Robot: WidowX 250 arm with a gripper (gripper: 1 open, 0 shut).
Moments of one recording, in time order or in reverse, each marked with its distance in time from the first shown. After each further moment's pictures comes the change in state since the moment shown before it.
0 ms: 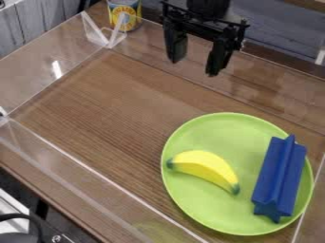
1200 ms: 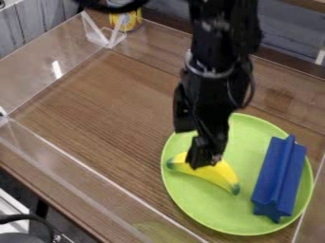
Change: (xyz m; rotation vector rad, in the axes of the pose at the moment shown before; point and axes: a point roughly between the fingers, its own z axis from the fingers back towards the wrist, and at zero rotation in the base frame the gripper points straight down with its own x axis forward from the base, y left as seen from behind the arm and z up) arm -0.072 -0.055 -0.049 0.085 -0.059 -0.727
